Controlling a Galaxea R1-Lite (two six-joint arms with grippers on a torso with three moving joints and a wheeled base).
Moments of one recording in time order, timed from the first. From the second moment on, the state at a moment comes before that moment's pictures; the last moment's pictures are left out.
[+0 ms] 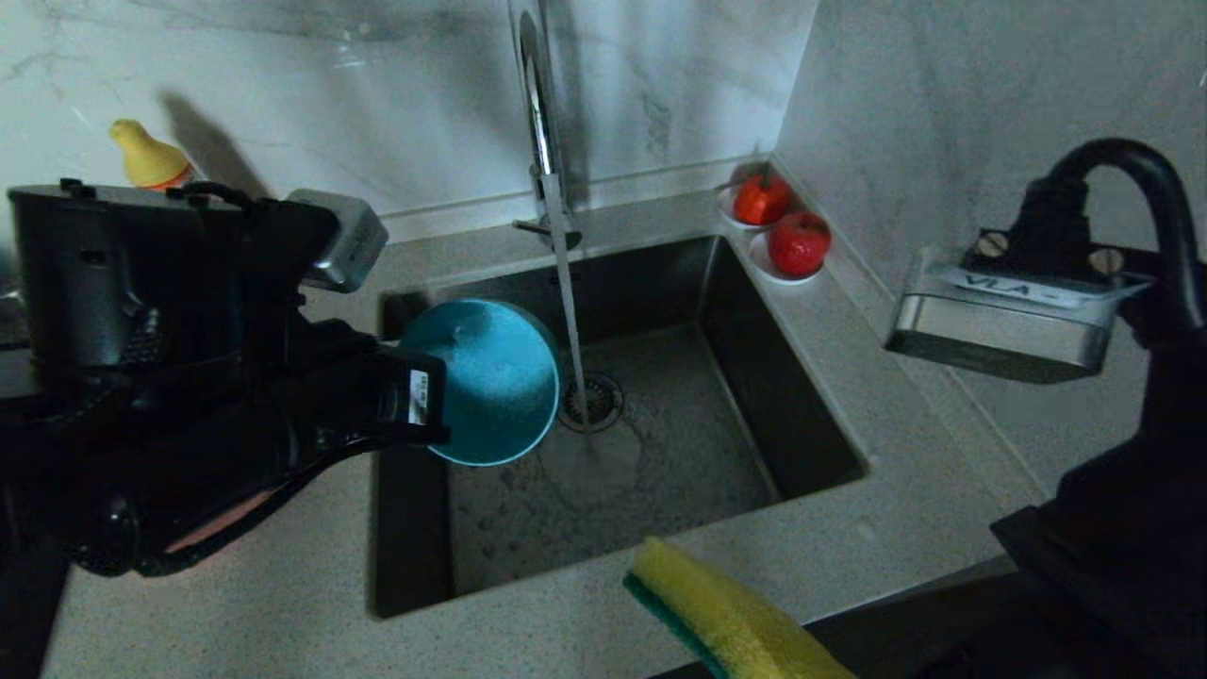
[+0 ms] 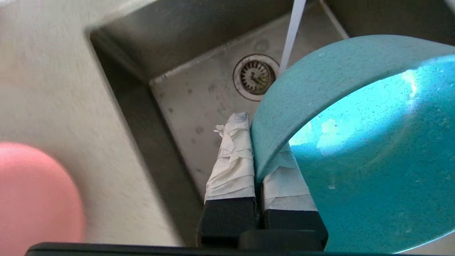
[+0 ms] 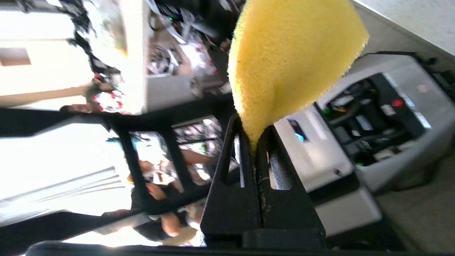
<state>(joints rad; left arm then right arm) -0.66 1.42 -0.92 -0.24 0.44 0.01 1.03 1.45 -1.55 0.78 0.43 0.46</state>
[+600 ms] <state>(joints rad) -0.74 1.48 -0.95 -0.29 0.65 -0.21 1.05 1.61 -1.68 0.78 0.43 0.55</state>
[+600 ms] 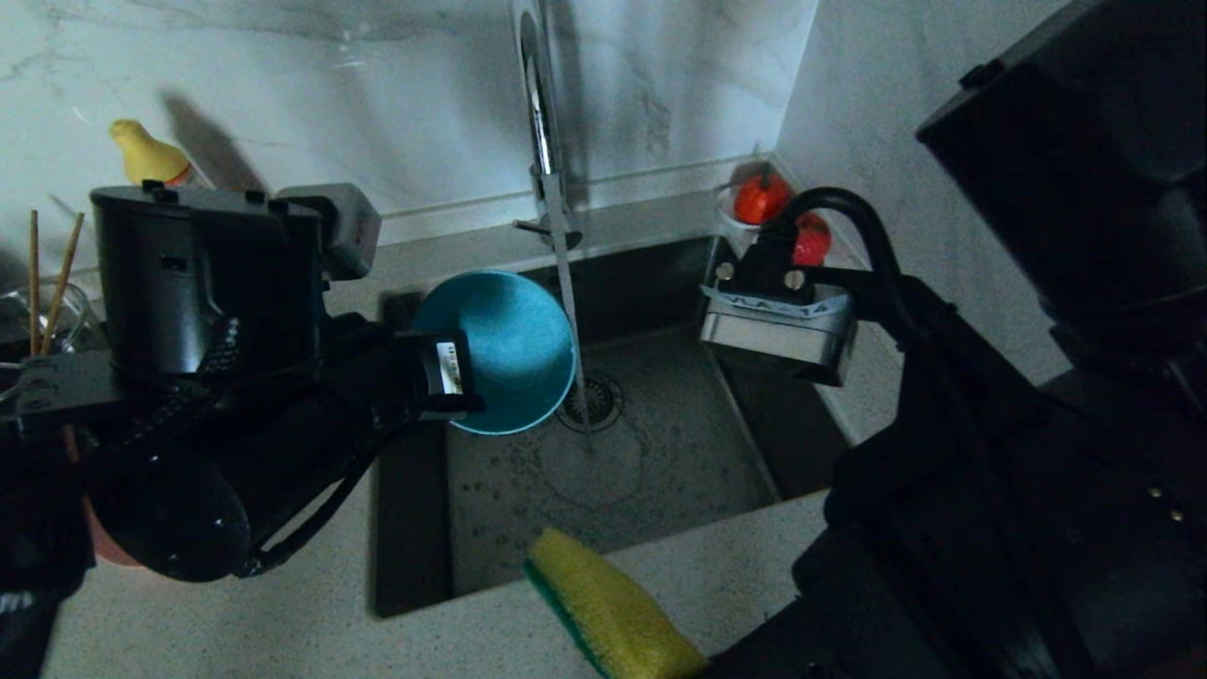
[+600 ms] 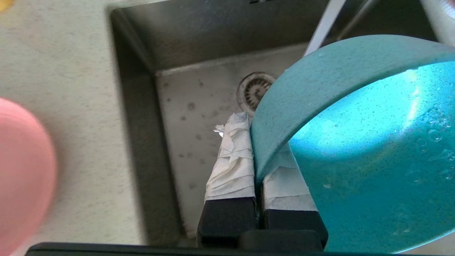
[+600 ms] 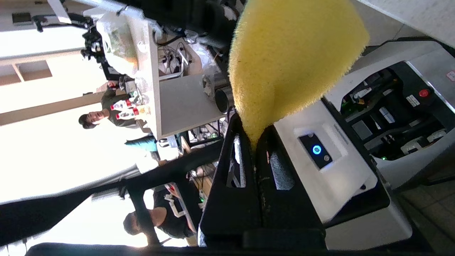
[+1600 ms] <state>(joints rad) -0.82 1.46 -0.85 -0.38 0.65 -0.22 1.01 1.77 -1.88 0.78 0.43 0.66</state>
